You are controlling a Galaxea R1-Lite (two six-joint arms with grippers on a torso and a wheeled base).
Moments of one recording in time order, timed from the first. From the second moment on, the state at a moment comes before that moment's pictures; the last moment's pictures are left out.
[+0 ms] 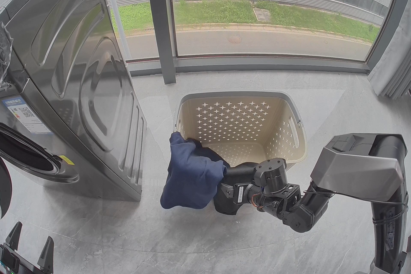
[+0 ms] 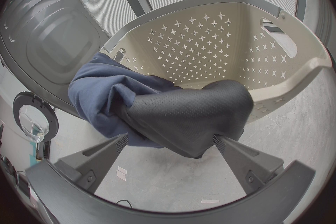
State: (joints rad) left arm 0.00 0.02 -0.02 0.00 0.02 -0.04; right arm 0.64 2.36 -0.84 -1.02 -0.19 0.40
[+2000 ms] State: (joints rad) left arm 0.00 0.02 -0.02 0.00 0.02 -0.04; right arm 0.66 1.76 -0.55 -1.09 -0.19 0.31
